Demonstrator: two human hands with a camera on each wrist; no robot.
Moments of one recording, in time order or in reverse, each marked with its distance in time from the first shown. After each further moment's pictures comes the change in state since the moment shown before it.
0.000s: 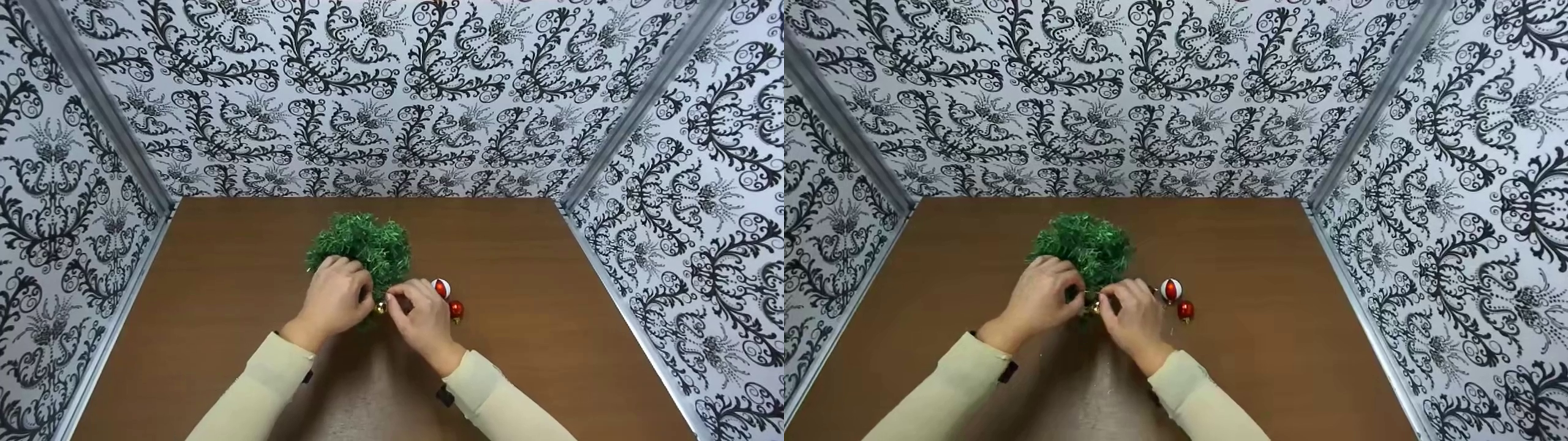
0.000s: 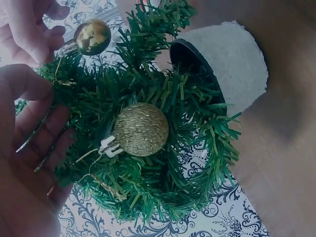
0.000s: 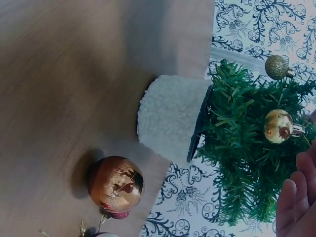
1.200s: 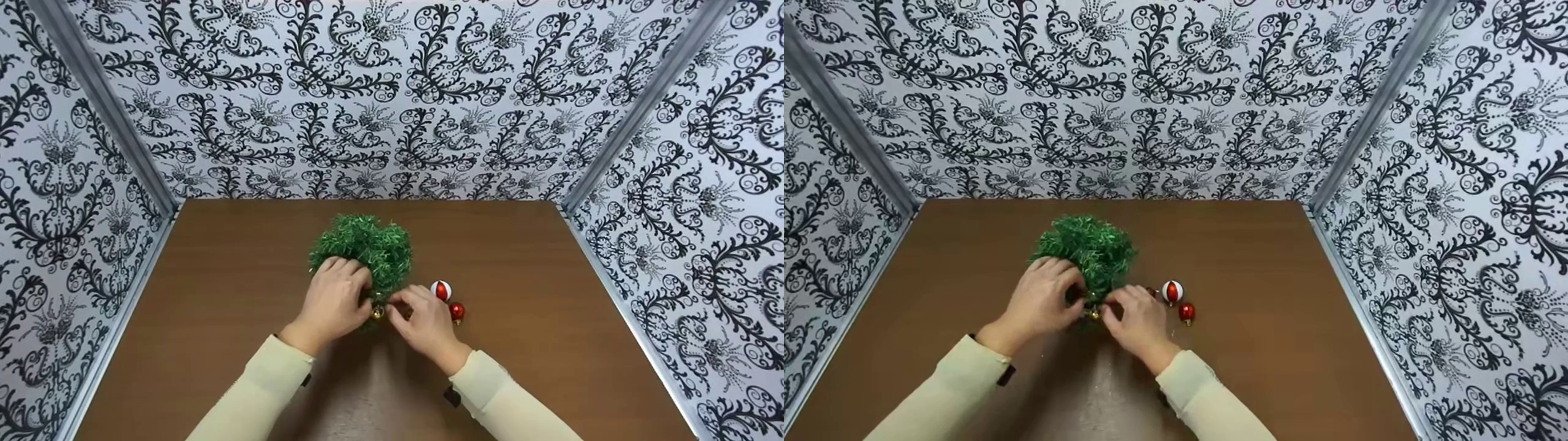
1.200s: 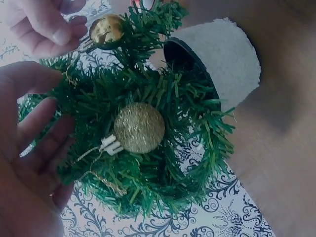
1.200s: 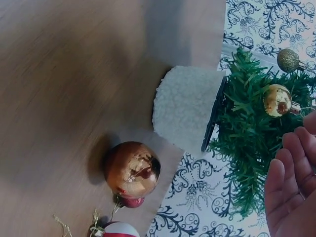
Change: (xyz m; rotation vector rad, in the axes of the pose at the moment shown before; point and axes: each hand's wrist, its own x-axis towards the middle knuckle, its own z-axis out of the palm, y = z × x) left_hand -0.005 0.000 -0.002 0.027 -0.037 -0.021; right_hand -0.006 0.008 -0.004 -0.060 -0.165 -0.002
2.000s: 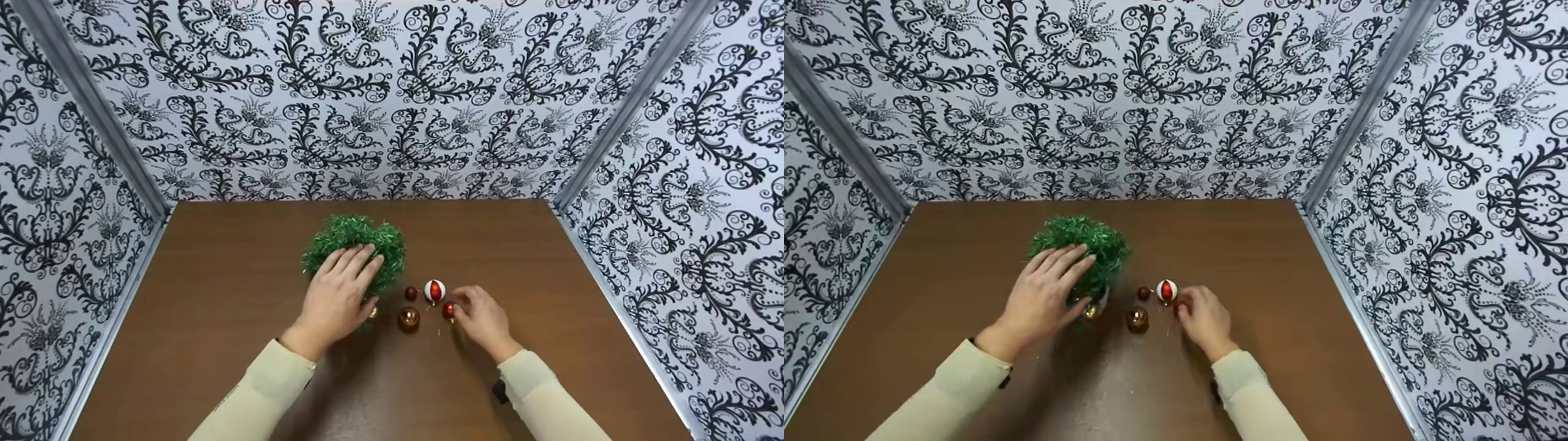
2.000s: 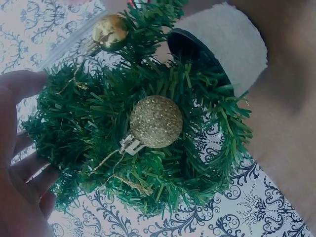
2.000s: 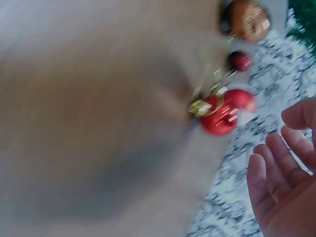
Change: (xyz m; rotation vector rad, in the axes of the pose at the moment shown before) left_hand 0.007 0.012 -0.003 0.209 -0.052 0.102; right_hand -0.052 0.114 -0.046 -0.116 -0.206 0.390
